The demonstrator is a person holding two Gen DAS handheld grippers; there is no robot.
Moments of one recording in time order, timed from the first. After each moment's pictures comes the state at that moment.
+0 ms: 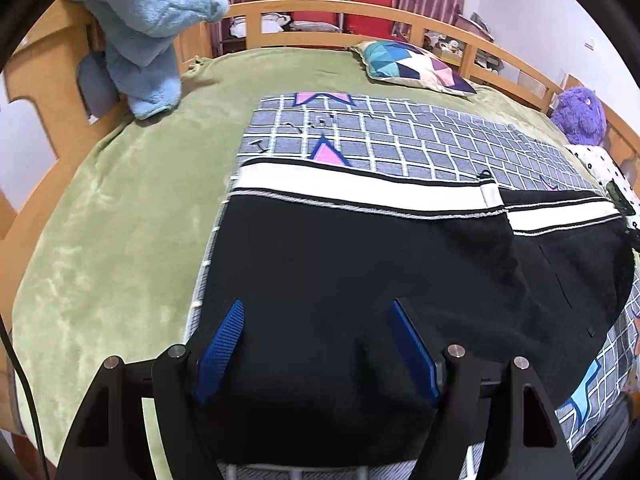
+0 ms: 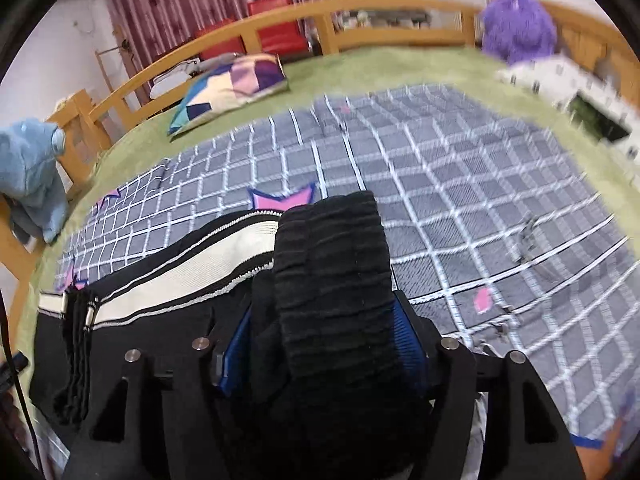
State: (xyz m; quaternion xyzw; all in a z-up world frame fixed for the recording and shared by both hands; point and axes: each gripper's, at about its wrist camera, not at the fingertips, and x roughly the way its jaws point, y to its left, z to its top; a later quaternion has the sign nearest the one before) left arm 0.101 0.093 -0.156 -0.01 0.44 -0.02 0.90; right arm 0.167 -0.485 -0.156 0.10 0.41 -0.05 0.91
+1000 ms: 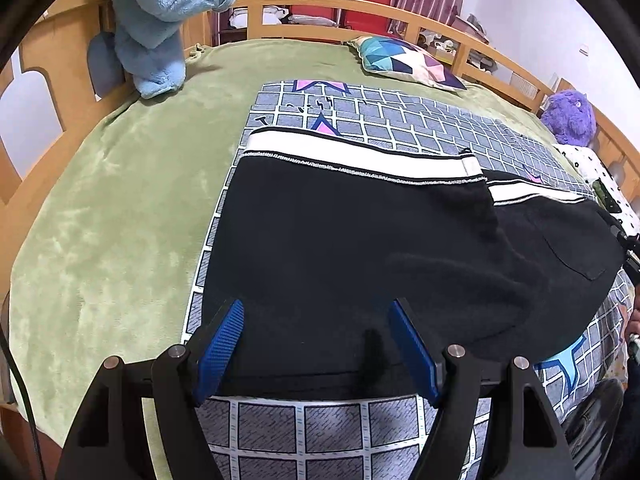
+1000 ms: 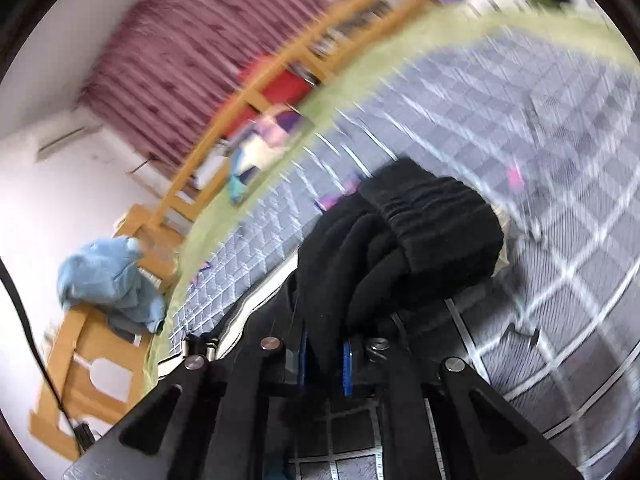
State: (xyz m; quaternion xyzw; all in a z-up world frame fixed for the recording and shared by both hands) left arm 0.060 0.100 -0.161 -0.03 0.45 -0.04 0.89; right arm 0.064 -0.505 -0.170 0.34 0.31 0.03 0.89
